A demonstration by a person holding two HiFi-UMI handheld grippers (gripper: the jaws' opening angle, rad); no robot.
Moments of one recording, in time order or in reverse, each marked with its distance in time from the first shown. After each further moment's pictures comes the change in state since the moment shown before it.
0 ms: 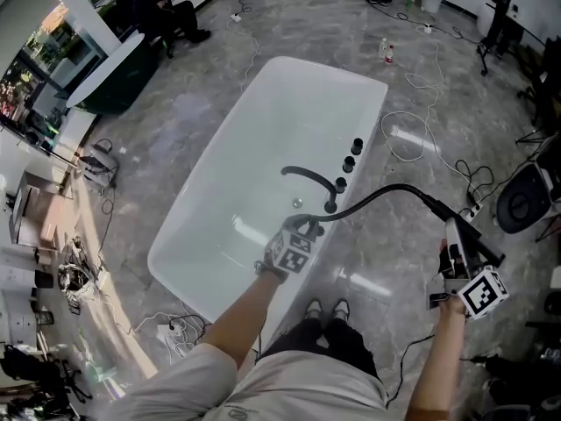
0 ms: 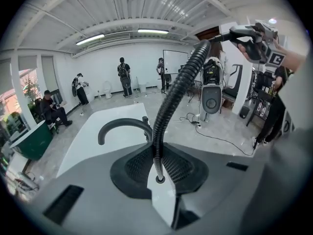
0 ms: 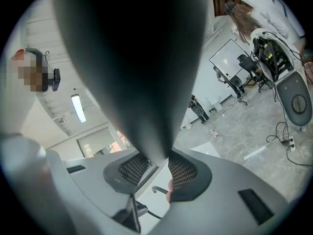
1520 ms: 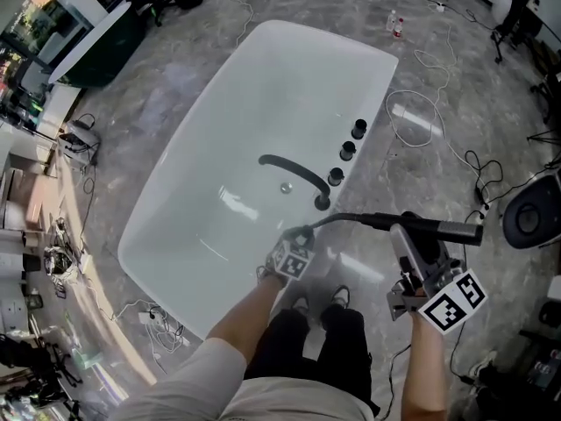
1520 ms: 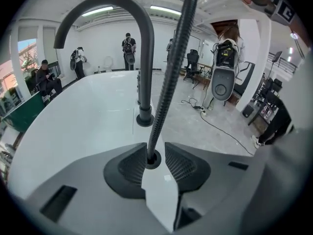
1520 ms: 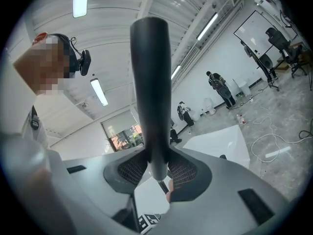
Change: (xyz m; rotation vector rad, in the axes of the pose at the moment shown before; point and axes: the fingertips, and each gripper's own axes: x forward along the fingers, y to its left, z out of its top) left arm 0.171 -0.027 -0.171 -0.150 0.172 -0.042; right arm 0.111 0.017 -0.122 -0.075 0.202 0.296
